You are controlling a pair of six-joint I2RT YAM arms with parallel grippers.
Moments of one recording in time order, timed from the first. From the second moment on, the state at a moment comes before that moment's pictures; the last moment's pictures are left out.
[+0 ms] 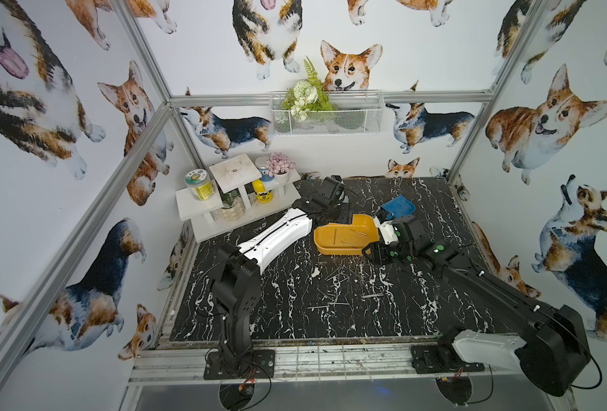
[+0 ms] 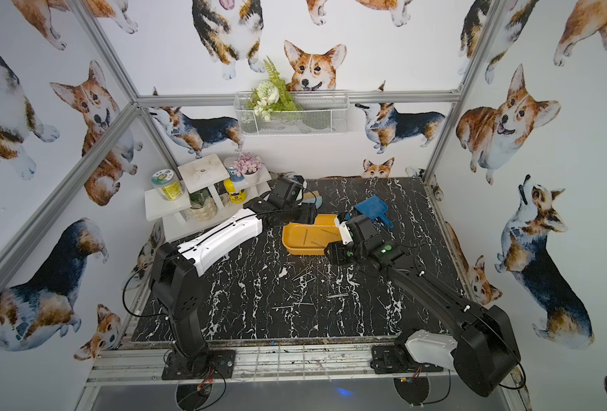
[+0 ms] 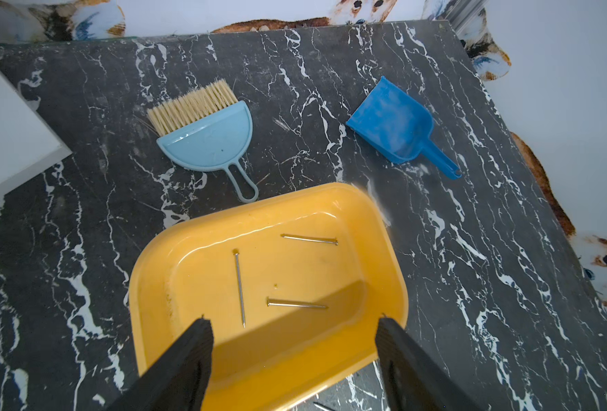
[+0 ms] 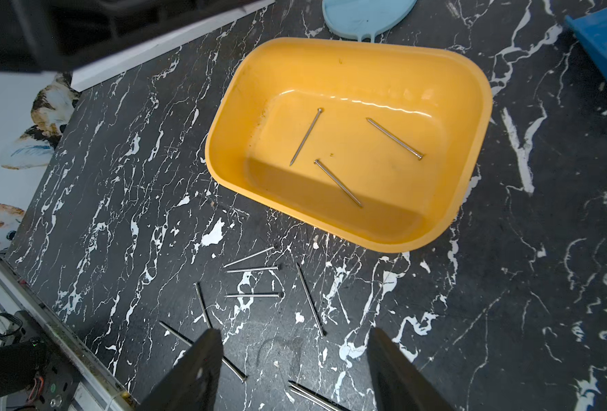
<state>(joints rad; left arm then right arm) -0.63 1.84 1.63 -0.57 -0.02 -0.40 0.51 1.19 0.90 -0.51 -0.16 0.33</state>
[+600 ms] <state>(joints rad) -0.63 1.41 1.14 -0.54 -0.07 -0.48 0.59 1.15 0.81 -0.52 -0.18 0.34</state>
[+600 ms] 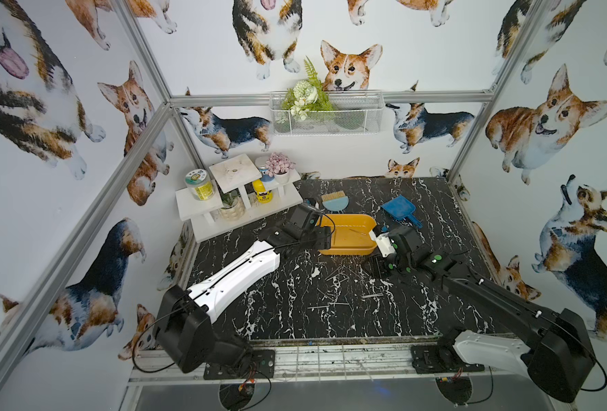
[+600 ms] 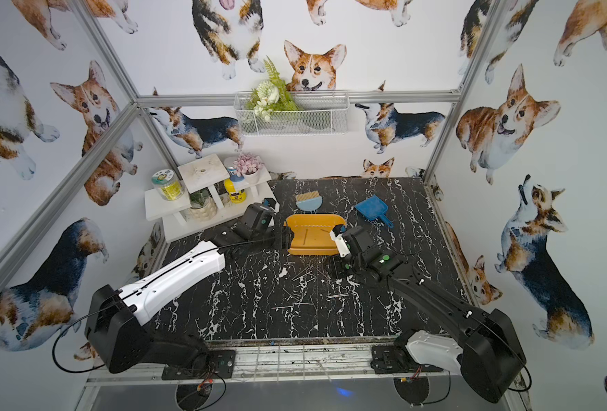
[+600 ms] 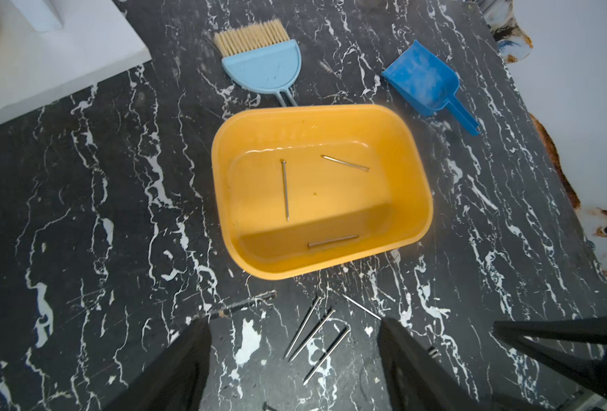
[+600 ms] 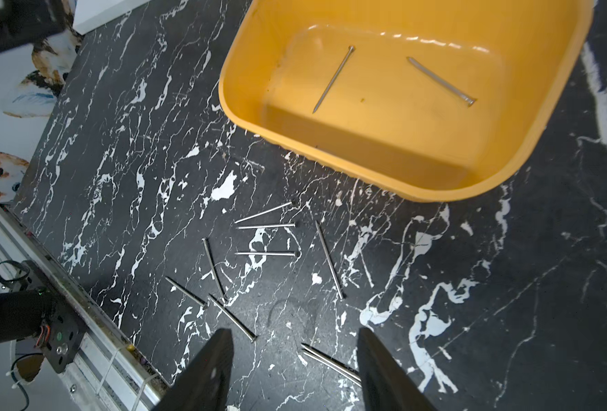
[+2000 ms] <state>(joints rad) -0.63 1.09 0.70 -0.51 -0.10 -0.66 0.92 1.50 0.82 -0.50 -0.11 0.39</state>
